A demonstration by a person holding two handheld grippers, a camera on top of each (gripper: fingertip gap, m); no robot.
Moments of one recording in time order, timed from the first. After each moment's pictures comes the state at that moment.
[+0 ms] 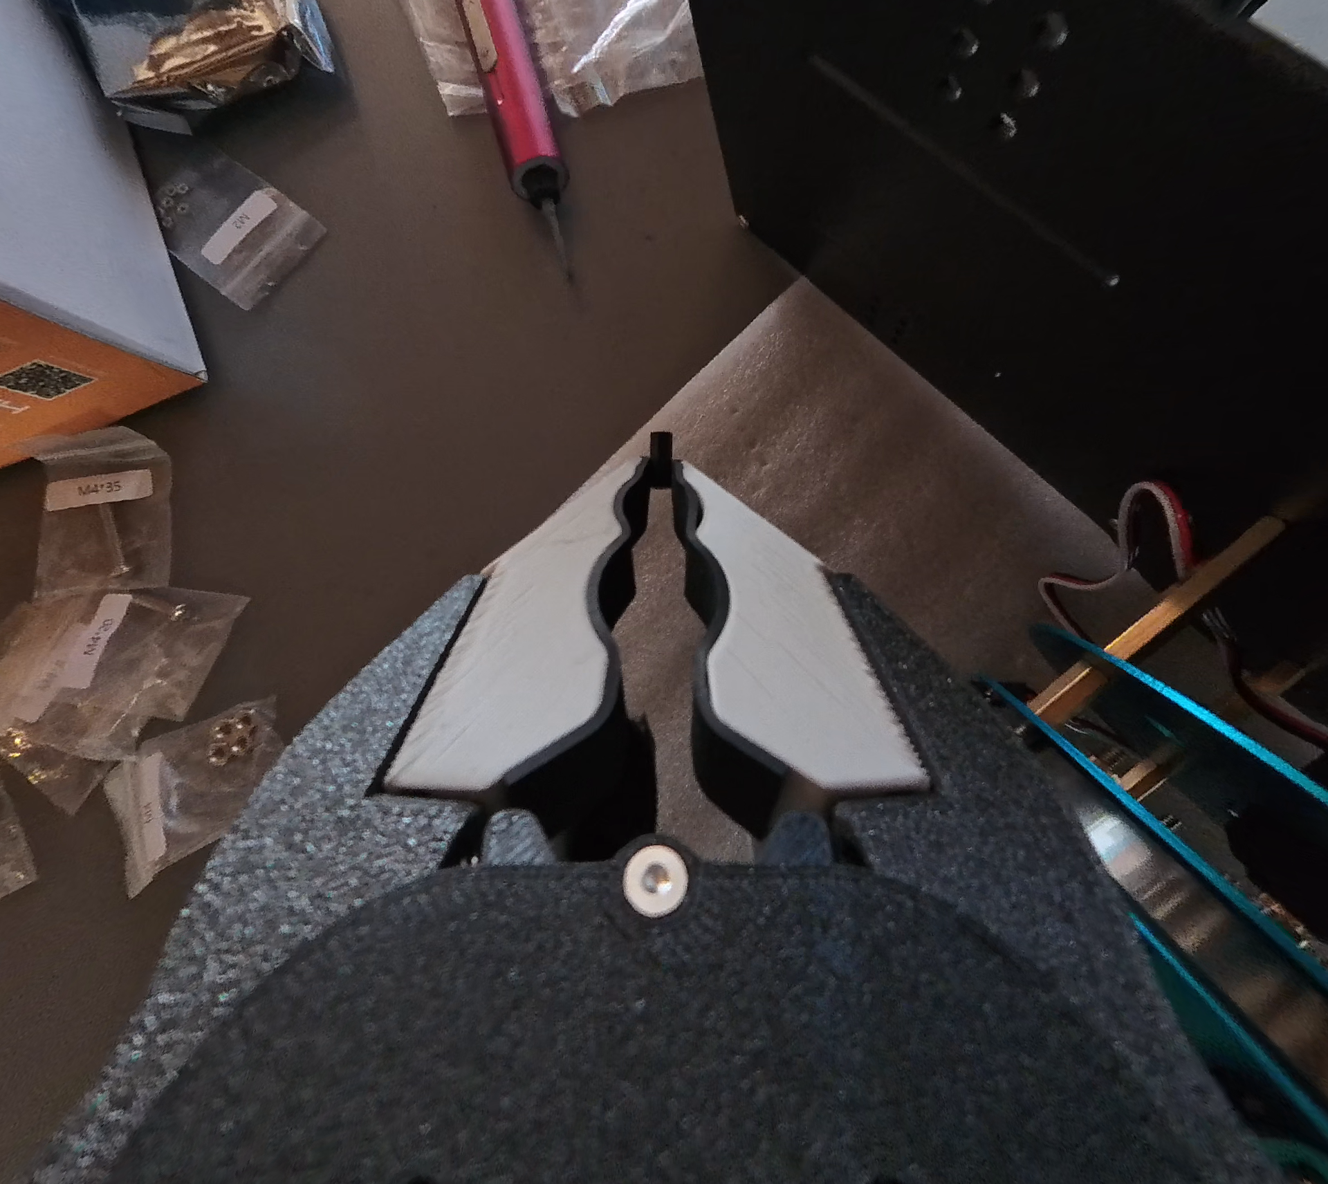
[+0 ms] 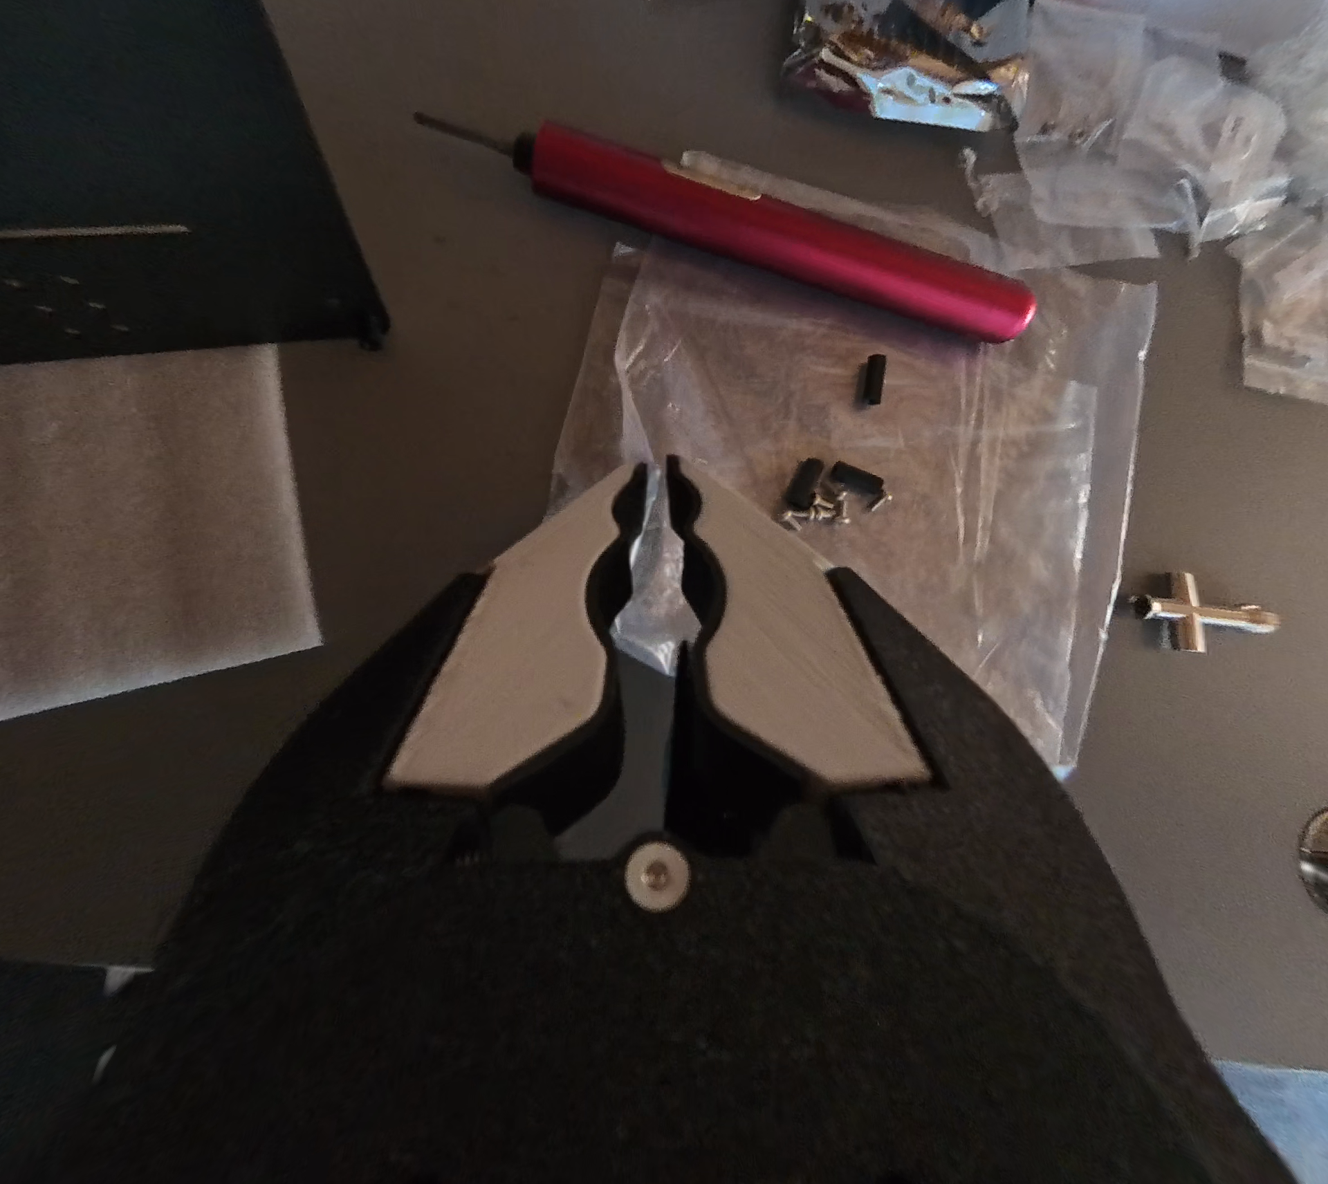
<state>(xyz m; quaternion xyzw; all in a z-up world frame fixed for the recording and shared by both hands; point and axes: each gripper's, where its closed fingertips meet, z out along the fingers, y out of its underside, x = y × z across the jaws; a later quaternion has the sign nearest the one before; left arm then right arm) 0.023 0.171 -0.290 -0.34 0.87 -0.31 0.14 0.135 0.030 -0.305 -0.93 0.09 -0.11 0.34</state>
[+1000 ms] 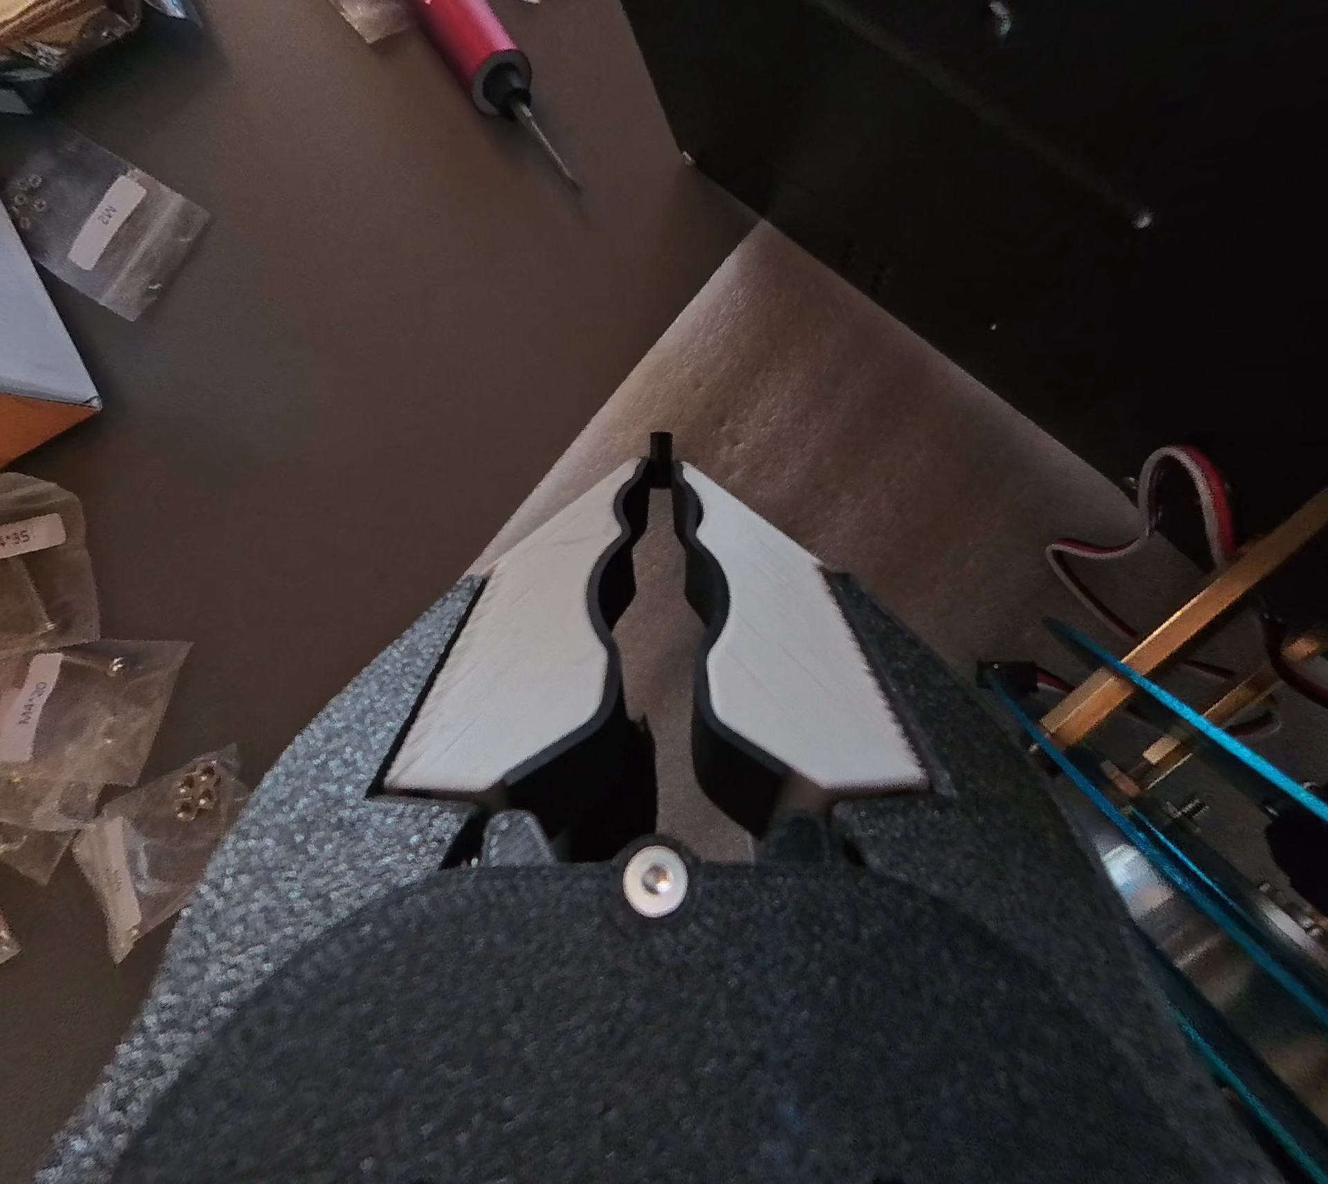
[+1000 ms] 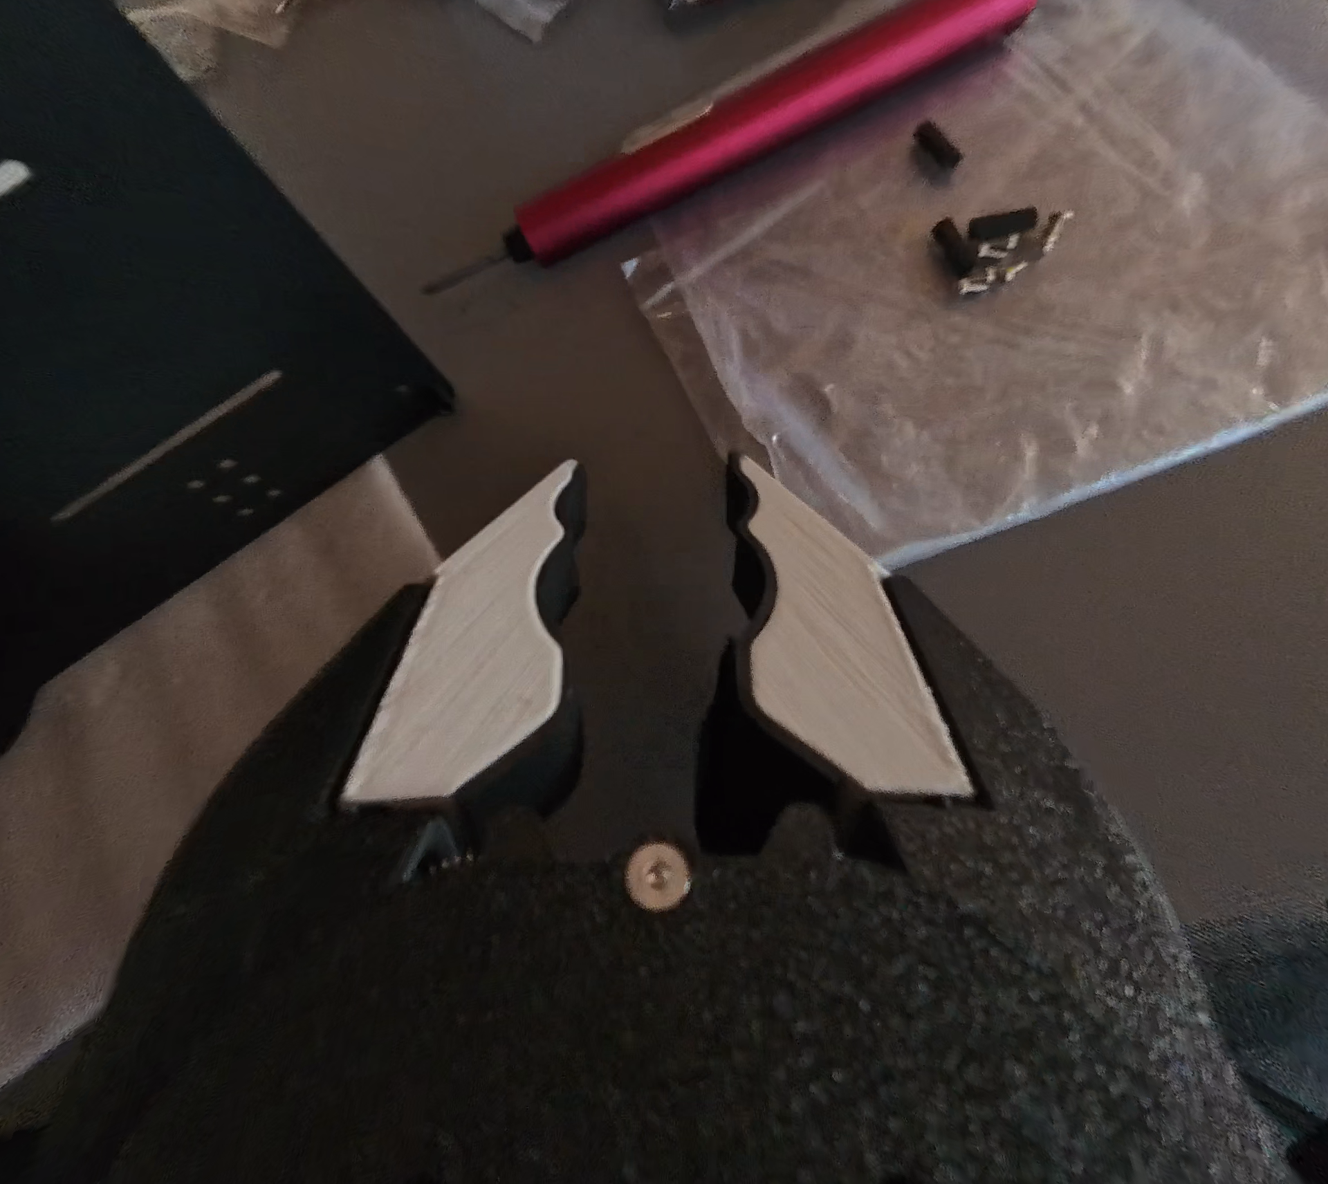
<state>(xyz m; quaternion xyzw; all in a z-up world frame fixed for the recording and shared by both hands) 0.015 0.163 -0.310 -0.31 0.91 -0.27 0.11 0.106 0.024 -0.316 -0.84 0.34 -0.04 0.42</state>
